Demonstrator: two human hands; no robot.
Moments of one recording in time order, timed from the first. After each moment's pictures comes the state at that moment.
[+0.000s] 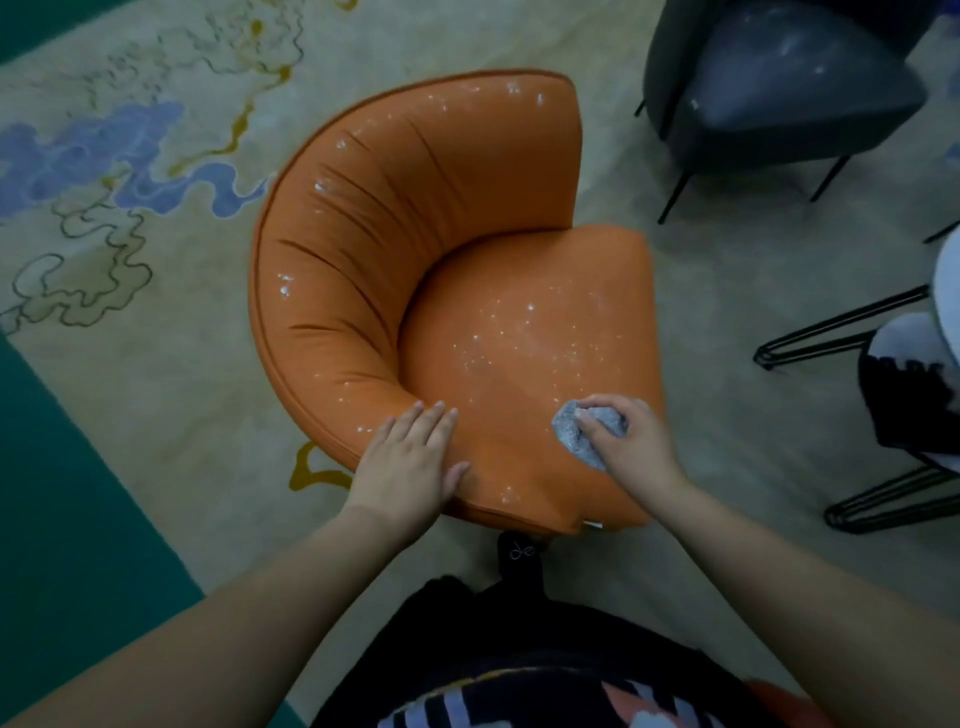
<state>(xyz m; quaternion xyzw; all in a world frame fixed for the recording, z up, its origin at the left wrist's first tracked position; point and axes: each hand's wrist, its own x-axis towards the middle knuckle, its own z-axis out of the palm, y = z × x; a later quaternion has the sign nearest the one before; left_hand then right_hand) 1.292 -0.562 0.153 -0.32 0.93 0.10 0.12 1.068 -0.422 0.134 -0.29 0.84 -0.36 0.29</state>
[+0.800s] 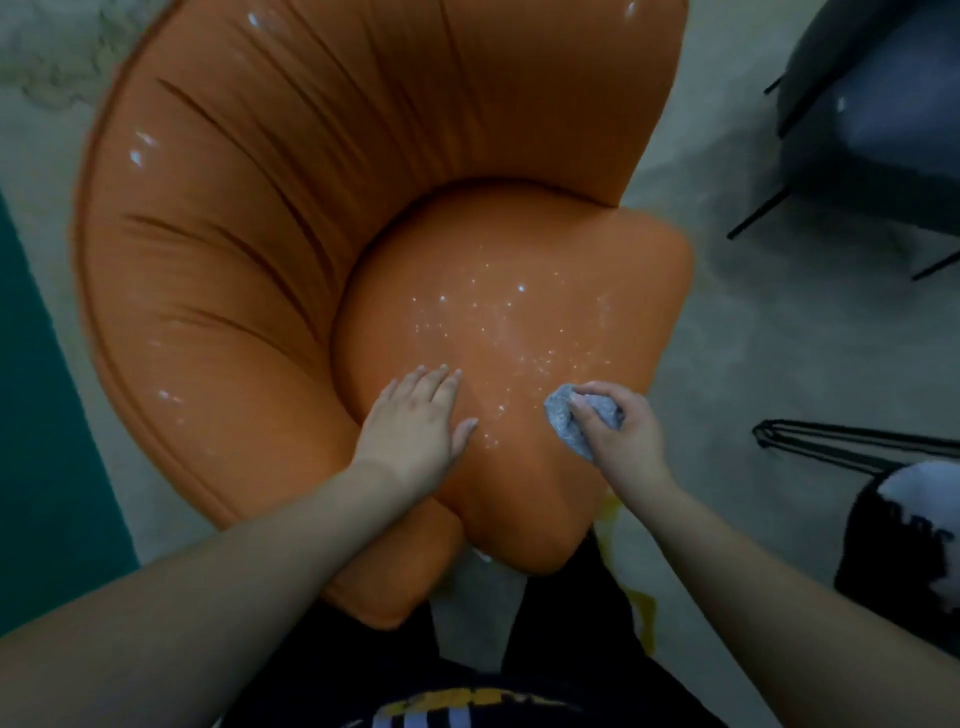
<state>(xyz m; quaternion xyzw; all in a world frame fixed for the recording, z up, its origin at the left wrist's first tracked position) 1.117 -0.550 0.065 -0.49 0.83 0.22 0.13 0.898 -0.475 0.051 -0.35 0.81 -0.30 0.36</state>
